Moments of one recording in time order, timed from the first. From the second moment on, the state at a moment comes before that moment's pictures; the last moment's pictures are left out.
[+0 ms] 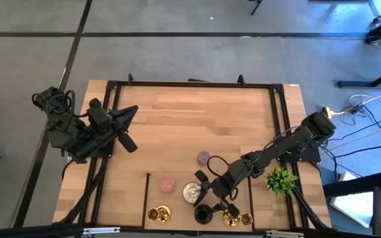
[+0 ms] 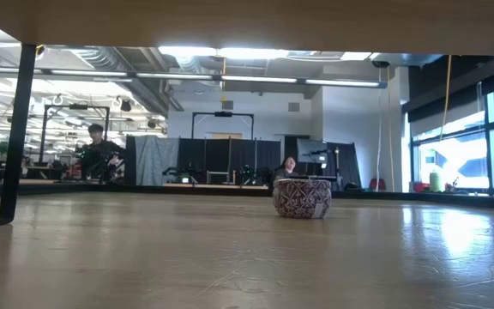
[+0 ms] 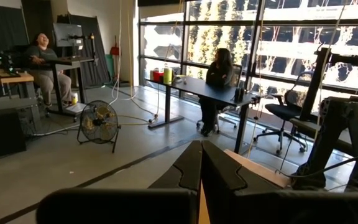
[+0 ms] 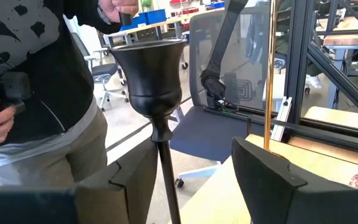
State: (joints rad) left arm -0.76 1.12 1.35 -0.06 -1.57 0.04; right arm 0.53 1.69 1.12 0.48 -0.27 0.15
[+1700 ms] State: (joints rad) left arm -0.76 1.12 1.35 -0.07 -1.57 0.04; right arm 0.53 1.72 1.12 0.53 -0.30 0.14
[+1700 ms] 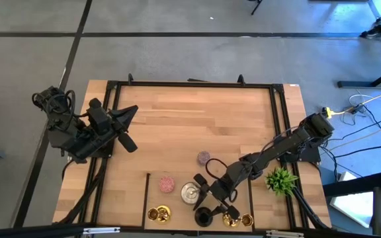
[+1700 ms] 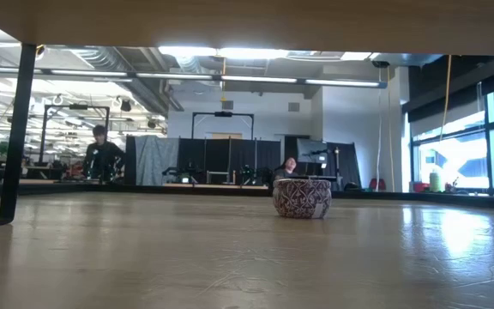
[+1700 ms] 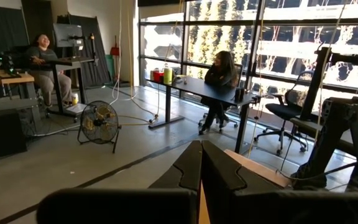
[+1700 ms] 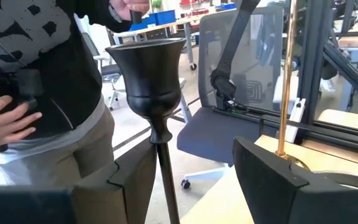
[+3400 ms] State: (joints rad) left arm -0.76 1.10 1.35 -0.07 -1.57 0.00; right arm 0.49 1.83 1.07 0.87 -0.45 0.12
